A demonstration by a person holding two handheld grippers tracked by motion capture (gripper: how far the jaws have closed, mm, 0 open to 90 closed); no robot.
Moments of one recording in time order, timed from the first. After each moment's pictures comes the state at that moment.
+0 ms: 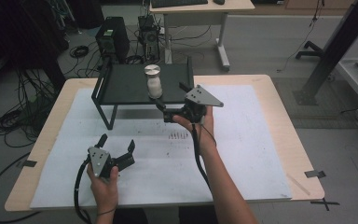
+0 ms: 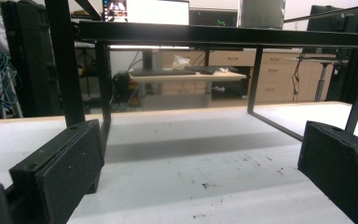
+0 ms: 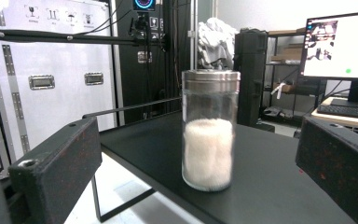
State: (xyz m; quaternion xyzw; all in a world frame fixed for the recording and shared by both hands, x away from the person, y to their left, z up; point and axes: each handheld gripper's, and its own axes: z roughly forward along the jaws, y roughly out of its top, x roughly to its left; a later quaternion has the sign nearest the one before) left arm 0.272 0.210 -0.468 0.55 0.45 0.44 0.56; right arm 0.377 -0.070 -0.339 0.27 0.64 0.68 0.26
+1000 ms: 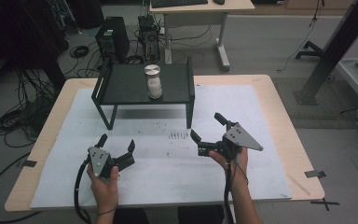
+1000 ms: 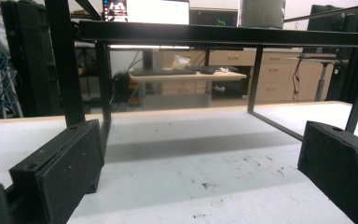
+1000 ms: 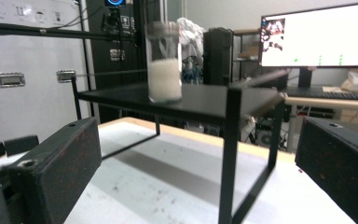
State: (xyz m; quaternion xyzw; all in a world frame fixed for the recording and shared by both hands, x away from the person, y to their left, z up) left arm 0.273 0.210 -0.468 0.55 0.45 0.44 0.56; right arm 0.301 -0.158 -0.396 0.31 0.62 0.66 0.29
